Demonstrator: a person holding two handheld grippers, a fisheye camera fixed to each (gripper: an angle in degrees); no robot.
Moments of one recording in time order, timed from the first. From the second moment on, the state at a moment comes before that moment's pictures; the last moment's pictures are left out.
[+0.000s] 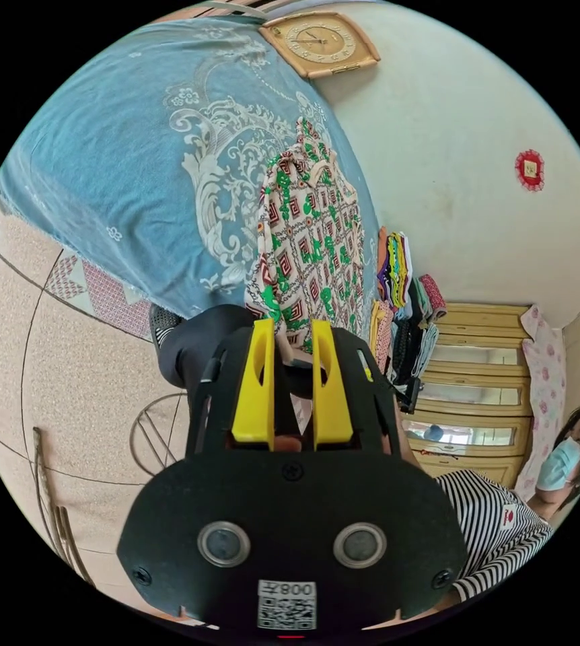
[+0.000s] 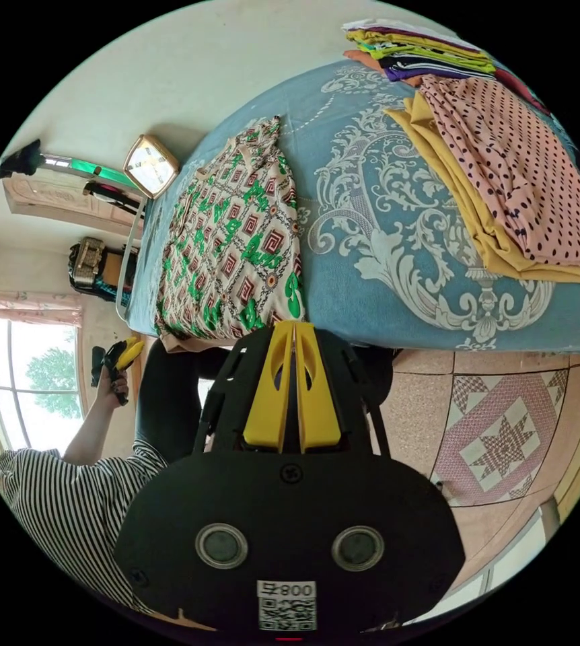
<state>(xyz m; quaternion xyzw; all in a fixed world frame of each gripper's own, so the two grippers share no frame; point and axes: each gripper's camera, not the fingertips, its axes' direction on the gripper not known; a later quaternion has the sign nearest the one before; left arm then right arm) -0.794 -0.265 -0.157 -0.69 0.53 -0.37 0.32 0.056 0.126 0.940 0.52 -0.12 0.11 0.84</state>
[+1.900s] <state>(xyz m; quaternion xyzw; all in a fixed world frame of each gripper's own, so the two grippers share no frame) -0.602 -0.343 -0.222 -0.83 0.49 -0.06 0.25 0.045 0.151 0.990 0.34 0.02 0.08 0.94</state>
